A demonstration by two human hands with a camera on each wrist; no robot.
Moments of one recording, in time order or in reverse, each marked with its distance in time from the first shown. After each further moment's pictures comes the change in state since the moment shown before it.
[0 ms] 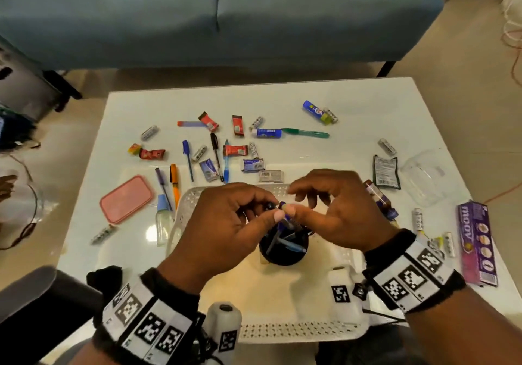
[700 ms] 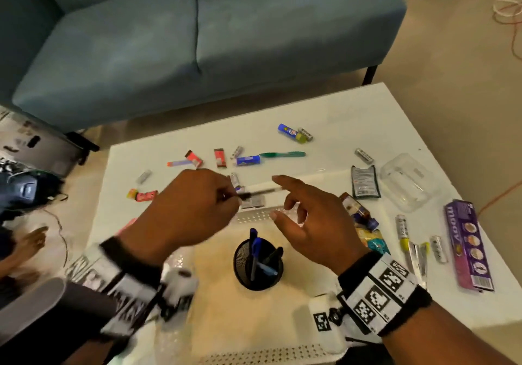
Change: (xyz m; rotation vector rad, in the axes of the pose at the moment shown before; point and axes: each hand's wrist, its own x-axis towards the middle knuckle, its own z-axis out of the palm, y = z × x) left_hand 0.085 0.076 -0.010 0.798 -0.311 -0.153; right_hand -0.019 0.023 -0.020 -0.095 0.174 0.176
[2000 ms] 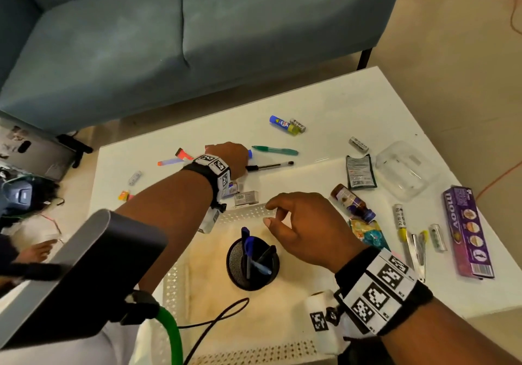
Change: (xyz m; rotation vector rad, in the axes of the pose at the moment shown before) left_hand 0.197 -0.045 0.111 0.508 -0.253 -0.058; right_hand 0.001 0.015 0.010 -0.059 -0.220 0.091
